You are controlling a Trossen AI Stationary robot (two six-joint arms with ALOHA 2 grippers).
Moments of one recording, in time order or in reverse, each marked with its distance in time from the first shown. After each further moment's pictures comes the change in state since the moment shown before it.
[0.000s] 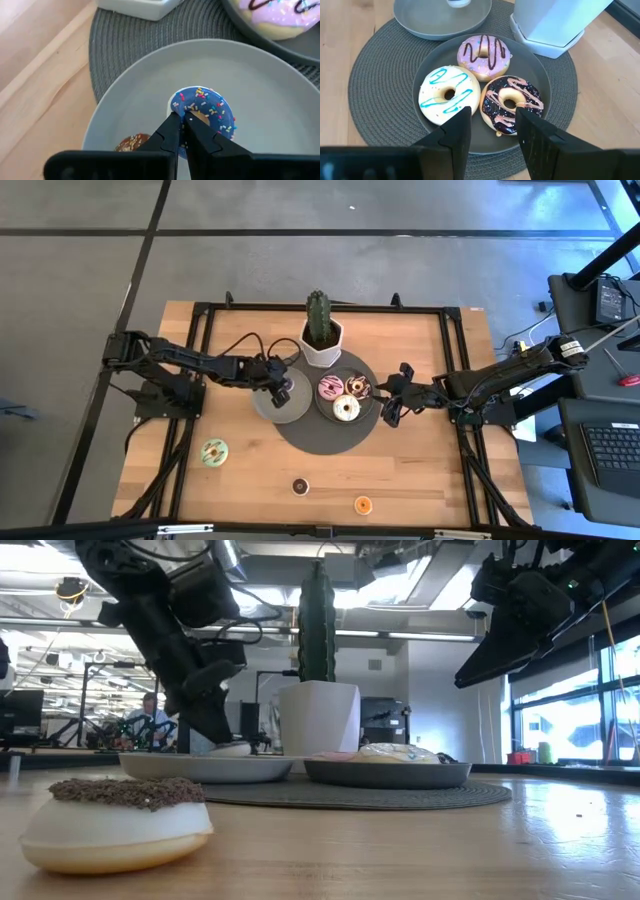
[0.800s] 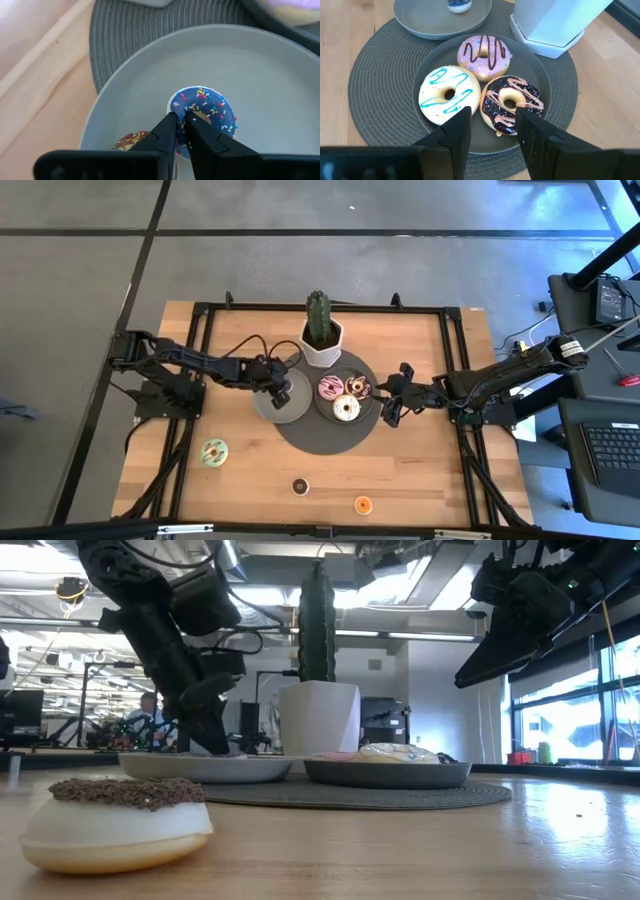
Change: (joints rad) left arm -0.001 0.041 -0.006 0.005 -0.011 -0.001; right arm 0.000 0.000 0.000 0.000 0.000 0.000
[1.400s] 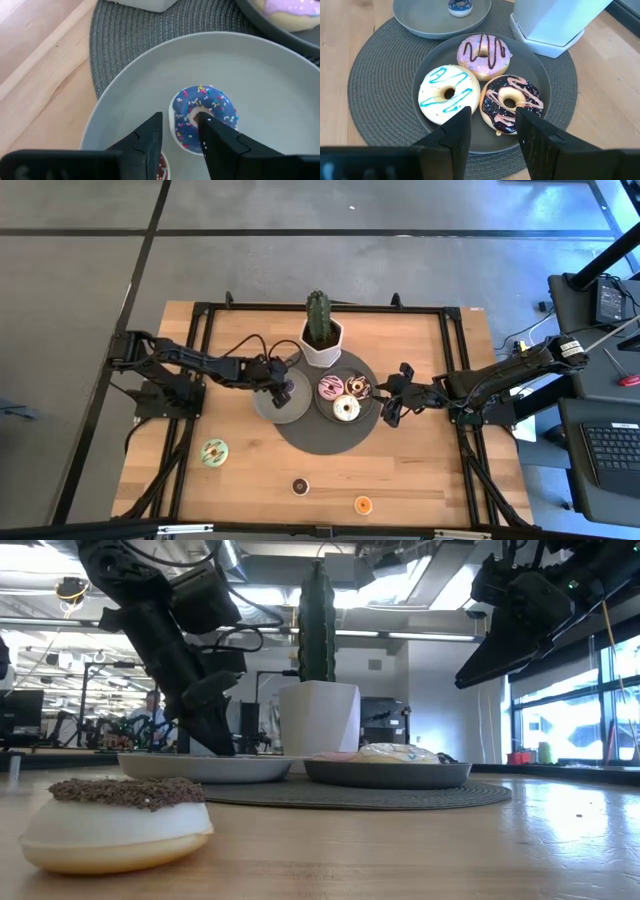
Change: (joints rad) left arm 0.000 -0.005 0.001 0.010 -0.003 0.001; right arm 0.000 0.000 0.000 -0.003 0.000 0.000
